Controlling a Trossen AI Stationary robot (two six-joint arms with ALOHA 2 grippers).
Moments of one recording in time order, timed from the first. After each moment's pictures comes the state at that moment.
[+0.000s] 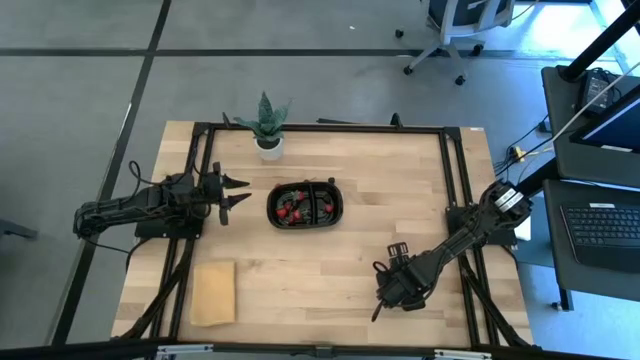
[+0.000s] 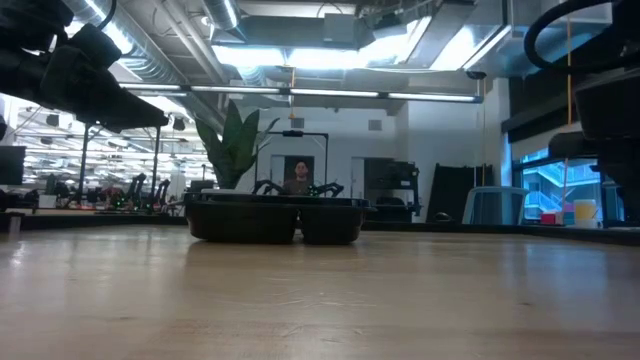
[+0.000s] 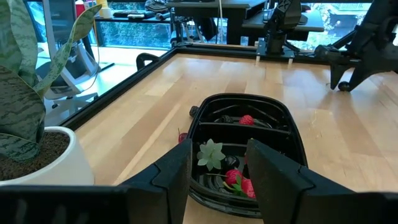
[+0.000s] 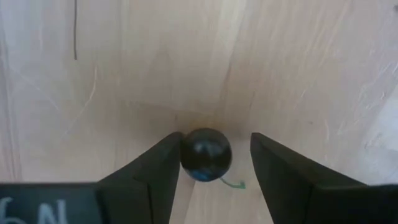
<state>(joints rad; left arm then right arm) 0.20 0.00 0.10 -0.30 -0.10 -0.02 0.66 1.81 1.04 -0.85 0.08 0.44</state>
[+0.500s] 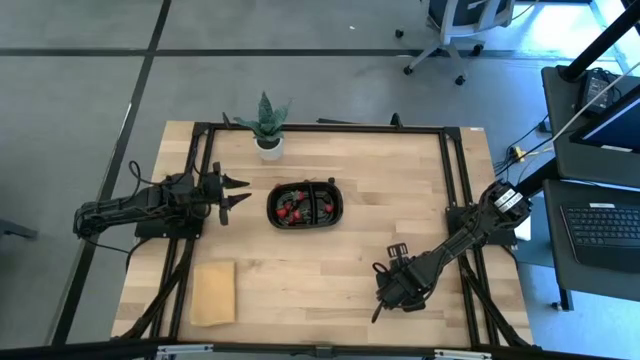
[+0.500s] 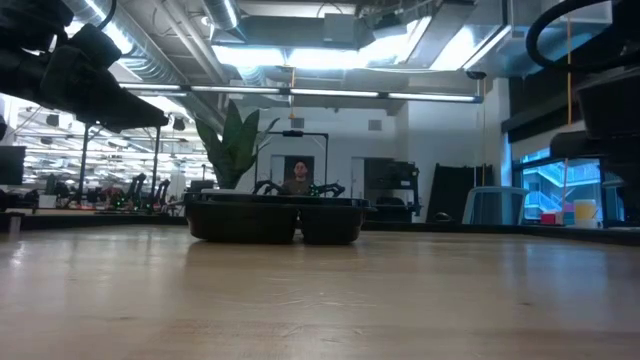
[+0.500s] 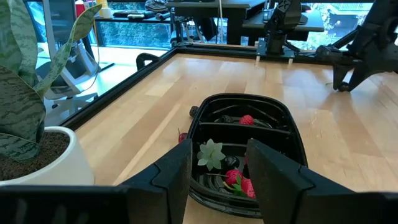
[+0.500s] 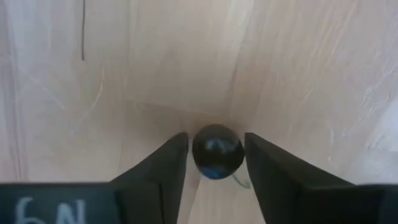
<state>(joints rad) 0.20 0.00 0.10 -0.30 -0.10 -0.02 0.66 1.82 1.05 -0.84 0.09 0.44</state>
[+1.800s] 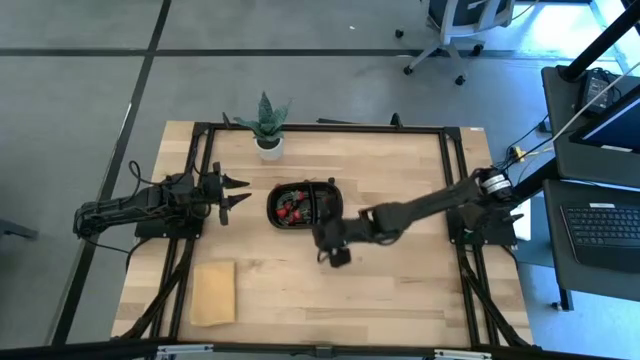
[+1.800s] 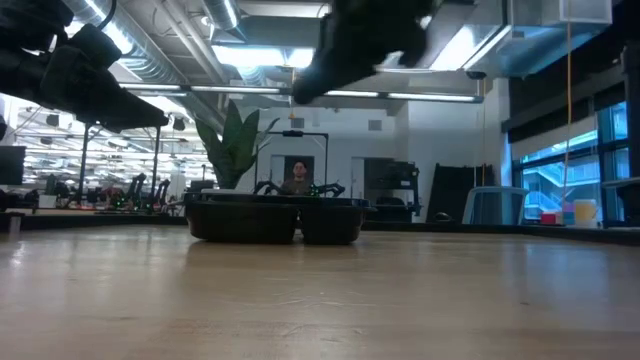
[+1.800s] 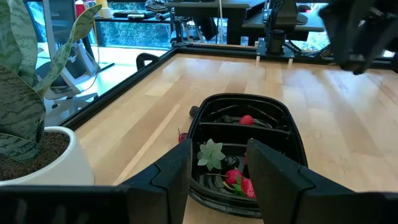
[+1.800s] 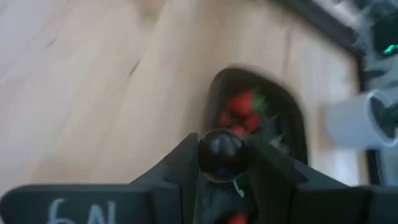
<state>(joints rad) 0.20 0.00 0.10 -0.30 -0.10 -0.02 0.26 1.82 1.36 -0.33 0.36 -0.29</state>
